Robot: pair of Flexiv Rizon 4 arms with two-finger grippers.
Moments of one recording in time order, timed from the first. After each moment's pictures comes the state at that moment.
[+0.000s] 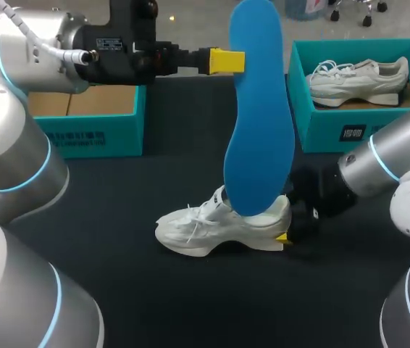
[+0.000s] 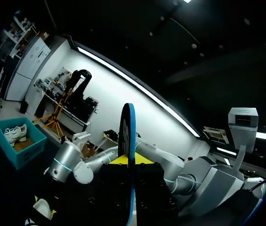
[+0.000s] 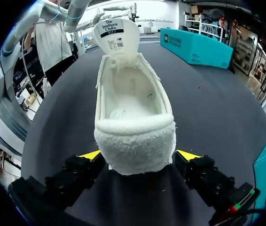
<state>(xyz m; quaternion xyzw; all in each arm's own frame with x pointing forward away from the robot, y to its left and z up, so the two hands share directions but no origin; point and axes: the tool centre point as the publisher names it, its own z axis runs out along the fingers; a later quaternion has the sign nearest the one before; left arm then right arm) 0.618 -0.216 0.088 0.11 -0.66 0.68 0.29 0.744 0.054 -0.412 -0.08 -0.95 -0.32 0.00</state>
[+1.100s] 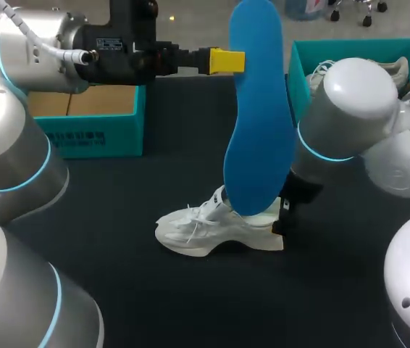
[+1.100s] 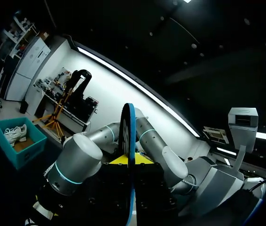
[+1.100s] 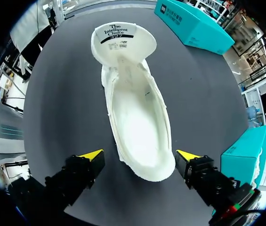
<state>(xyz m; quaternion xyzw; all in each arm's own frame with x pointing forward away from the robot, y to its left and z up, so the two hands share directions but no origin) 0.618 -0.216 0.088 0.11 -0.66 0.68 0.29 0.730 0.069 -0.347 -0.11 -0.99 -0.08 -0.07</state>
